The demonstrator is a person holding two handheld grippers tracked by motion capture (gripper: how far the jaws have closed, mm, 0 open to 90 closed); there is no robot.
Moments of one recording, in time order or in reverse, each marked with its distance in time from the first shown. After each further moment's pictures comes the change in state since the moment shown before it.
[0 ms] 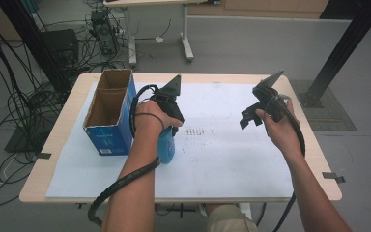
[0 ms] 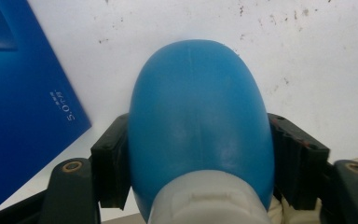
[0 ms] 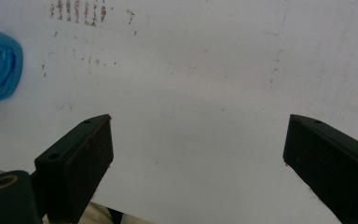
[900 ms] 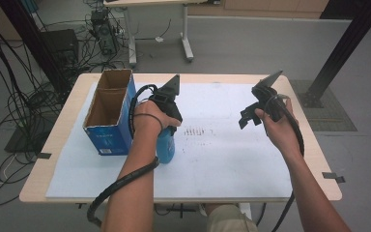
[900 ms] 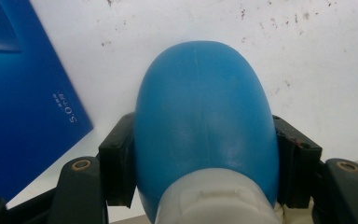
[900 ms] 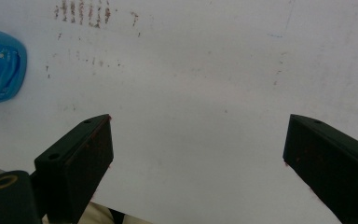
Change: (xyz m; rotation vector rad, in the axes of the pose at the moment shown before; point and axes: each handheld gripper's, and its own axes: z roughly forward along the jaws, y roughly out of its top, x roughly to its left) left arm 0.004 -0.002 0.000 -0.011 -0.010 0.001; right arm 0.001 0.000 0.000 -0.008 0.006 -0.006
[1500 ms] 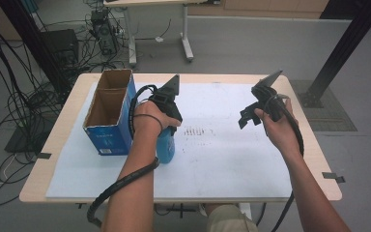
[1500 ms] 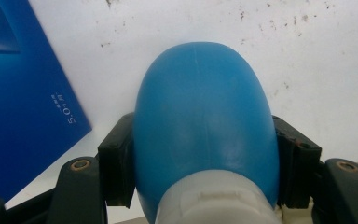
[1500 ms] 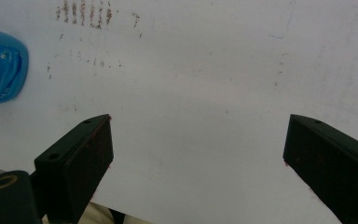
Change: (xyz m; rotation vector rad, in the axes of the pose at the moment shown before) left arm 0.000 -0.002 0.001 -0.010 -0.003 -0.005; right arm 0.001 0.000 -0.001 -0.003 0.000 0.001
